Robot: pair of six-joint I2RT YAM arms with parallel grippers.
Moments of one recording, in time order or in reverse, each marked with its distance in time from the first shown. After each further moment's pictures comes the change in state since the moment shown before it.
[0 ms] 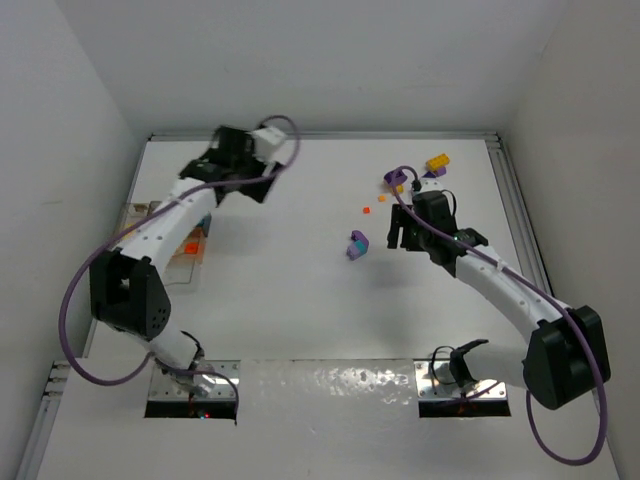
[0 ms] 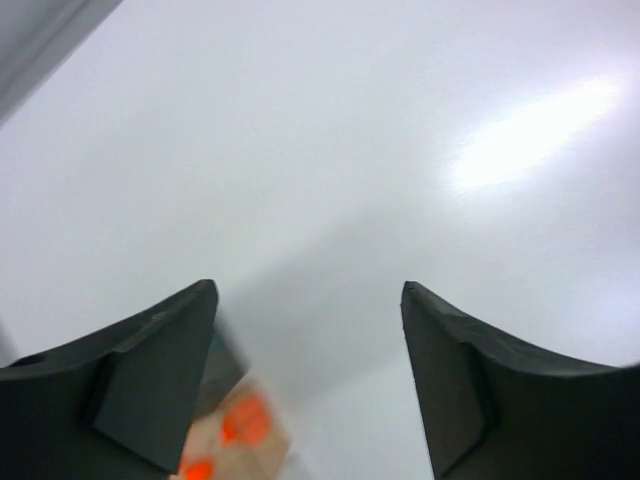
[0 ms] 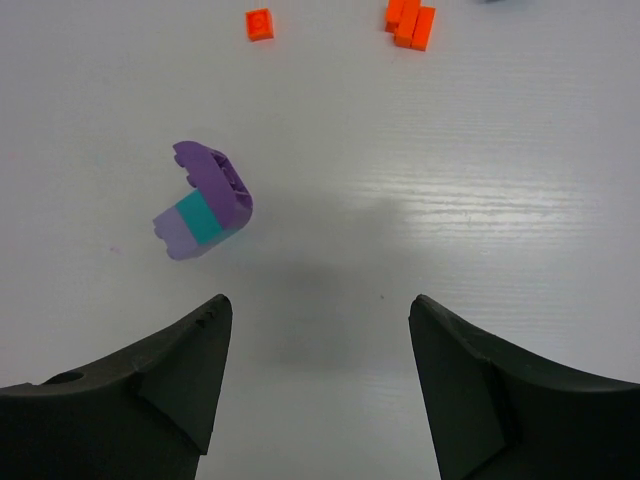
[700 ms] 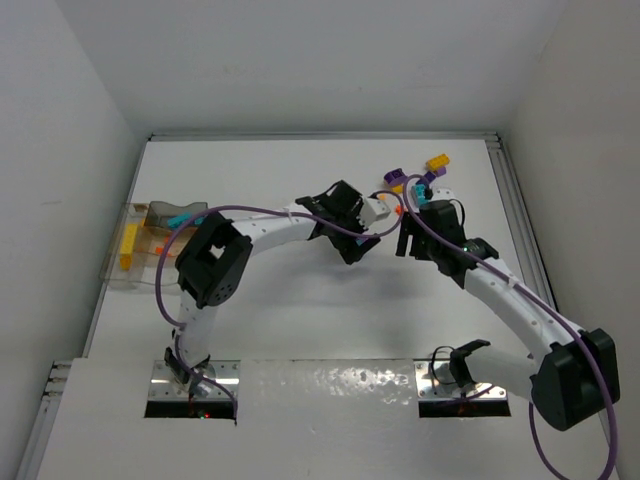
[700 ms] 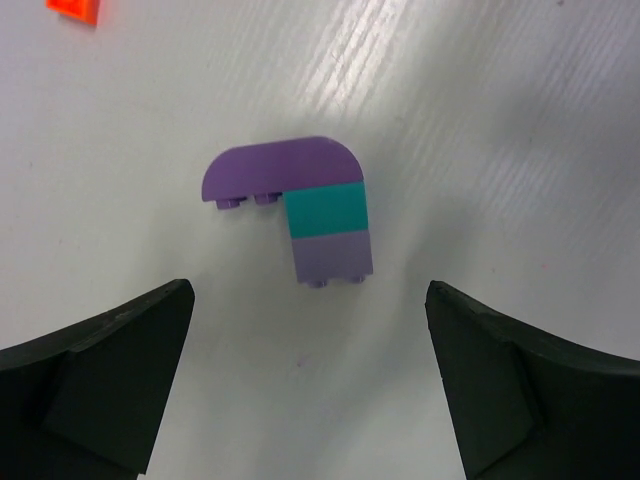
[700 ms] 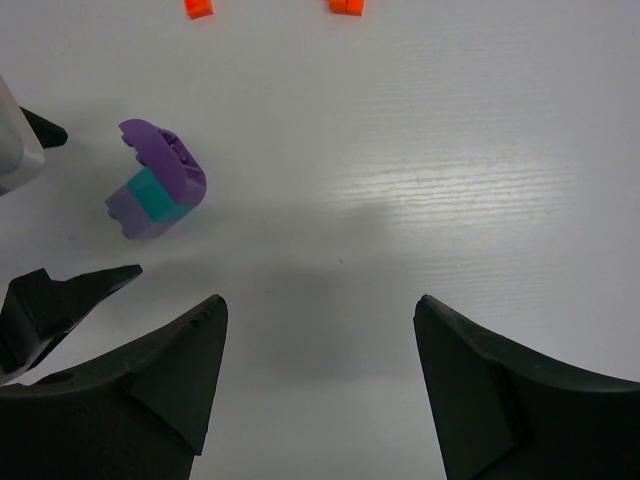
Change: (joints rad) left arm -0.550 0.453 0.112 0.138 0.174 -0.066; right arm -0.001 -0.106 -0.038 -0.085 0.069 0.033
